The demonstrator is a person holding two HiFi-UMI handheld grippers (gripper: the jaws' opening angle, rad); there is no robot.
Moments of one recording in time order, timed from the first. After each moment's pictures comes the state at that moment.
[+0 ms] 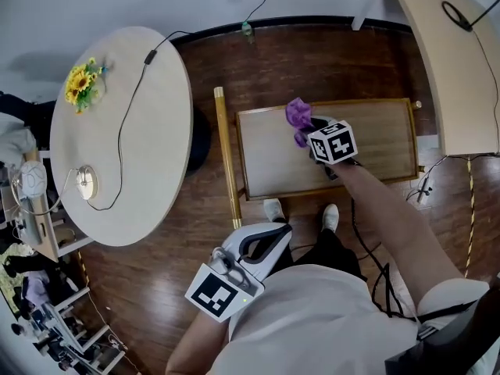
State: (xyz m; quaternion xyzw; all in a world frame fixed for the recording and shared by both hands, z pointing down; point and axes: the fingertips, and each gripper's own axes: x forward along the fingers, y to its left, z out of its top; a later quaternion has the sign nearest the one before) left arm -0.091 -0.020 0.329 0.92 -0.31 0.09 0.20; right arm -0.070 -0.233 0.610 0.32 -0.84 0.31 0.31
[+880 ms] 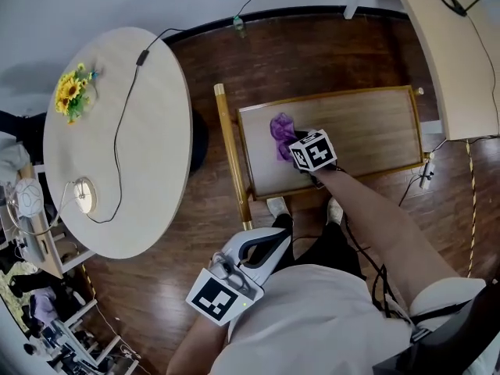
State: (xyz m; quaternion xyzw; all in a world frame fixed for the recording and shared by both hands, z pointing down) left arm -0.135 -0.003 0.351 0.93 -0.28 0.10 0.22; right arm -0.134 -0.178 0.676 0.30 -0.82 0.34 0.35
